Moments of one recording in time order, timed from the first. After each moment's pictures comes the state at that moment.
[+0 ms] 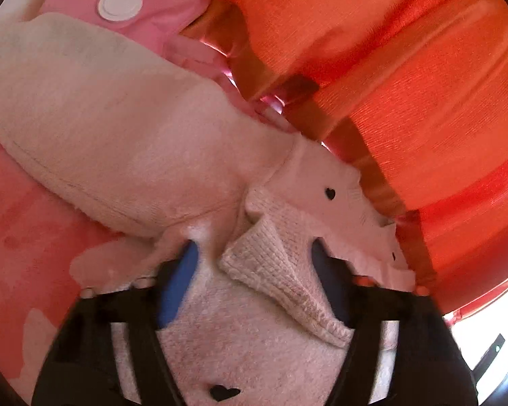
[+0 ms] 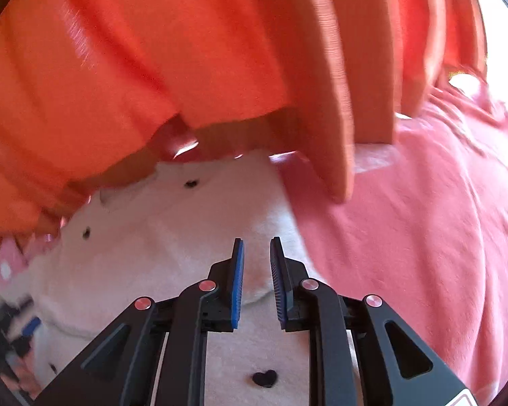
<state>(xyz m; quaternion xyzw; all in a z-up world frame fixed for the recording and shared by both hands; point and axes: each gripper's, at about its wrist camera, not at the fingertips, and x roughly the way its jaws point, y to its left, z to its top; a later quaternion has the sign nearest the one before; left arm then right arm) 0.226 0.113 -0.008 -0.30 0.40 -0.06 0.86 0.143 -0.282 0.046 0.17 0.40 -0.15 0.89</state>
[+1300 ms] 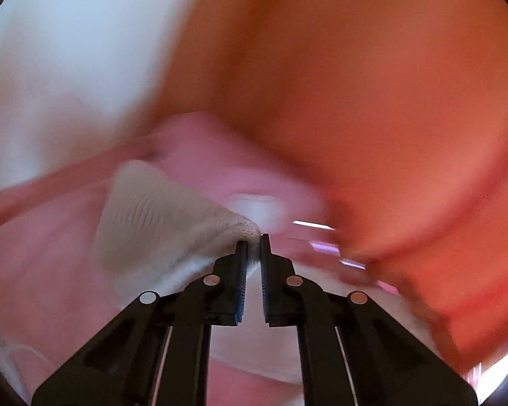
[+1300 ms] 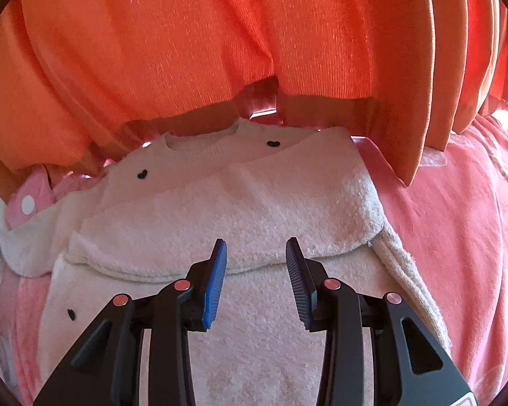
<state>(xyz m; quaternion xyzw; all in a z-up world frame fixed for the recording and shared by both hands) 0.212 0.258 0.121 -0.26 0.27 0.04 0.93 0.116 -0.197 0.062 0.13 0.39 -0.08 0.91</state>
